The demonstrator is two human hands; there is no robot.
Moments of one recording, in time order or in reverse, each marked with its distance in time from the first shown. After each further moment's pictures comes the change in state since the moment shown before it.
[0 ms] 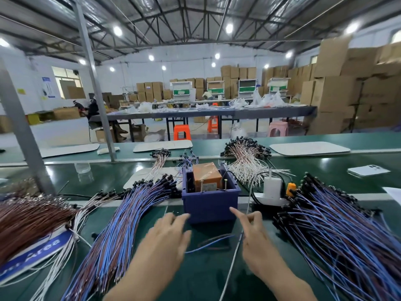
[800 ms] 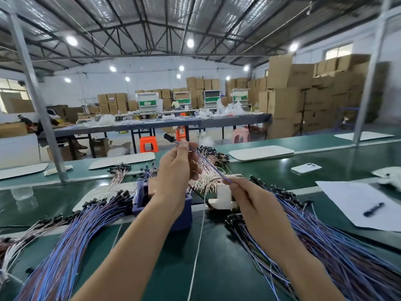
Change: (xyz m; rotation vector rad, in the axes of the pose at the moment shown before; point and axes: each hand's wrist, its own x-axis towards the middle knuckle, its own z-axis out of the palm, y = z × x) left_hand 0.094 0.160 -0.076 -1.594 0.201 -0.020; right_hand -0.044 -0.001 -0.147 0.245 0.485 -0.106
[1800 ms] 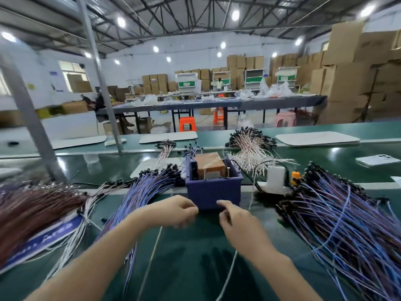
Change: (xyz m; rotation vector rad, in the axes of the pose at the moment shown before) left_hand -0.004 -0.076 -0.189 1.186 -0.566 -0.403; right_hand -0.032 0.021 0.164 -0.171 -0.426 0.020
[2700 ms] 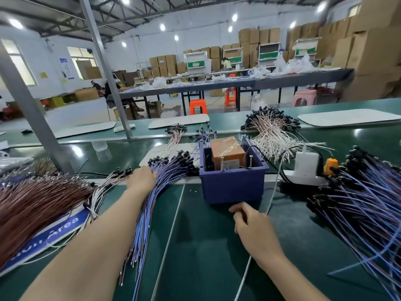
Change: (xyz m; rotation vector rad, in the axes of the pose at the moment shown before) left_hand 0.083 -0.141 -0.060 0.161 0.613 -0.524; right_hand 0.025 0.022 0.069 0.339 0.005 0.221
